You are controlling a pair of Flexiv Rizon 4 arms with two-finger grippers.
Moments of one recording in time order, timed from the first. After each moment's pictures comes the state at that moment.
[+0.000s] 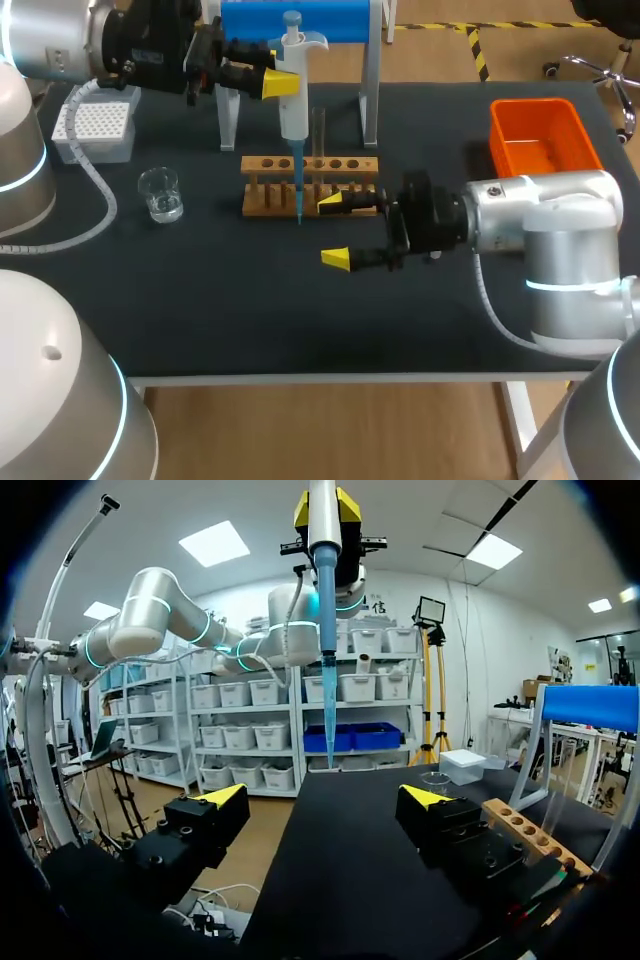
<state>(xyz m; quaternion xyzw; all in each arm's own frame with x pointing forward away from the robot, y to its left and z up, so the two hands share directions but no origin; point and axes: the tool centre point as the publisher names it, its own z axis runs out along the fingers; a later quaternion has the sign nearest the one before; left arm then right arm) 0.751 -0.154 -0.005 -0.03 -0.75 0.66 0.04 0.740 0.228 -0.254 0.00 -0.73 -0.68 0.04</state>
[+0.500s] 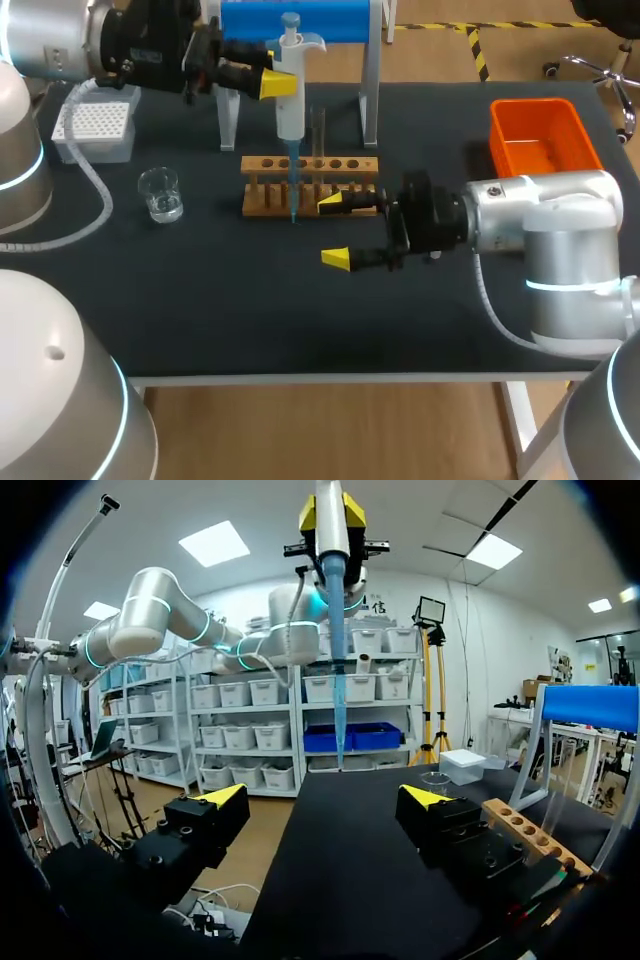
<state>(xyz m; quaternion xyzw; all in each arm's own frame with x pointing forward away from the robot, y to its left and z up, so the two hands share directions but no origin) 0.760 -0.146 -0.009 -0.02 -0.76 0.64 0.03 0.740 0.228 -0.254 0.00 -0.73 -0.68 0.04</state>
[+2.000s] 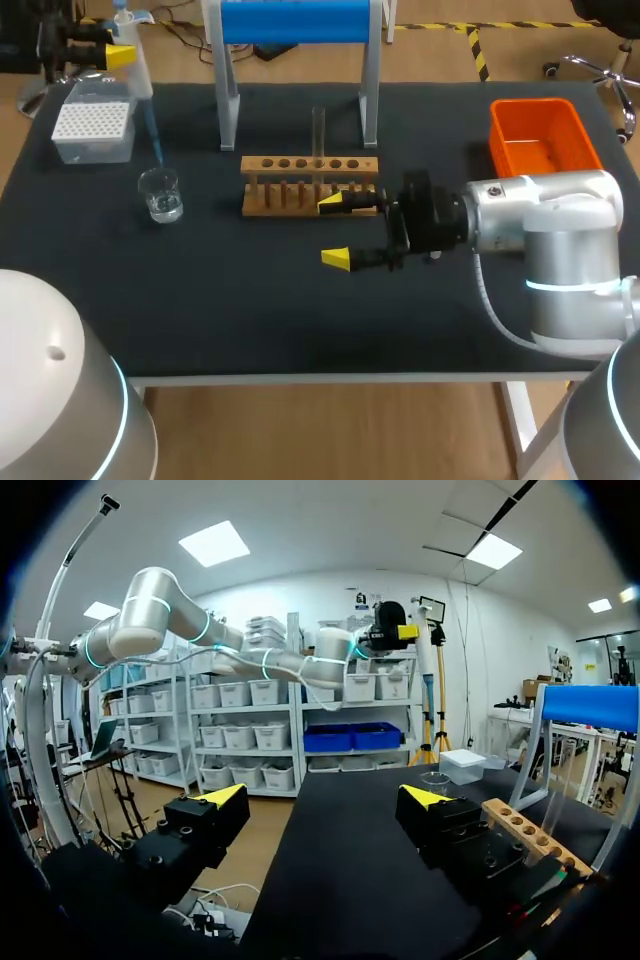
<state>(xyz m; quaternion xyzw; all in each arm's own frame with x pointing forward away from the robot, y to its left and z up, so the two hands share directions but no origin) 0.917 0.064 -0.082 0.04 -0.76 0.64 -0.08 0.740 0.228 -0.254 0.00 -0.73 -0.68 0.04</state>
